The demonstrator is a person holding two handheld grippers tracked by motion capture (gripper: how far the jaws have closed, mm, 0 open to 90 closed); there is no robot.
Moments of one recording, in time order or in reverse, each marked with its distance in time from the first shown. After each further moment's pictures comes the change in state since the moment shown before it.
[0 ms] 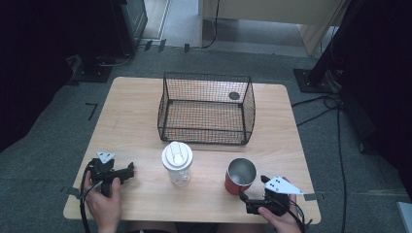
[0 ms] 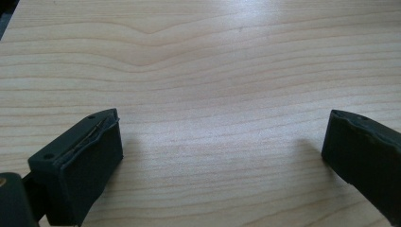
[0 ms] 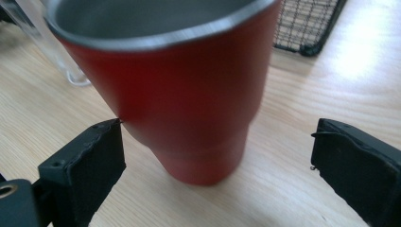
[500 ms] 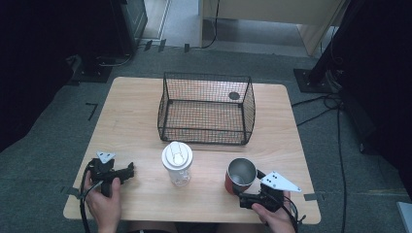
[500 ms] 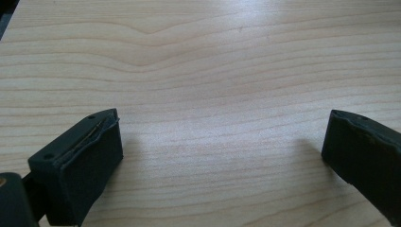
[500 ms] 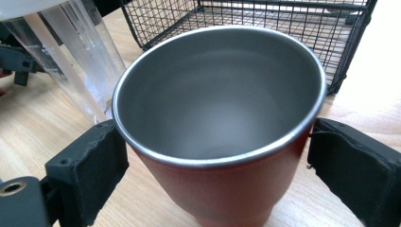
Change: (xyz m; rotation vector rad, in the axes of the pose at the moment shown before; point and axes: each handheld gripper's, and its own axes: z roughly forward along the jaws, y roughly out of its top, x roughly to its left) left arm 0.000 0.000 0.000 0.000 0.000 0.000; right arm 0.017 0.021 0.004 -0.099 0.027 0.050
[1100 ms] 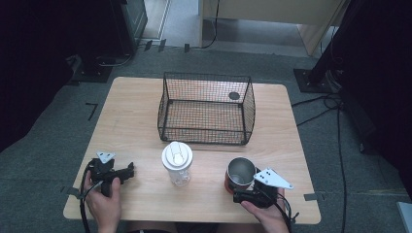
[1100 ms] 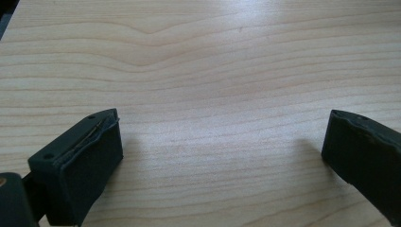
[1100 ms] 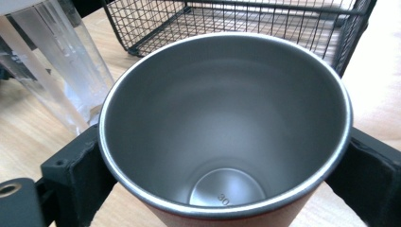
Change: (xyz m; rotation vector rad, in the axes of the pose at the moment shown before) left arm 0.000 0.000 0.000 0.000 0.000 0.000; right arm 0.009 0.005 0.015 0.000 -0.071 0.000
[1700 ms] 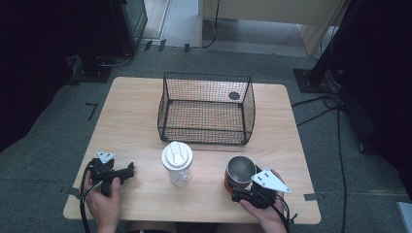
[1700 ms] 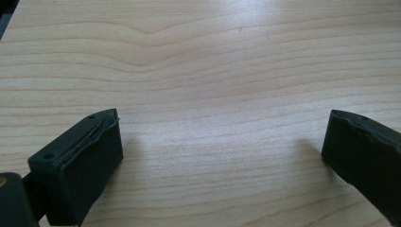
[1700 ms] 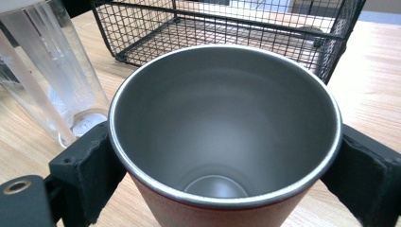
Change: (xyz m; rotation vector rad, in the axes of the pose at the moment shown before) left arm 0.000 0.000 0.000 0.000 0.000 0.000; right arm 0.007 0.001 0.000 -0.041 -0.064 -0.056
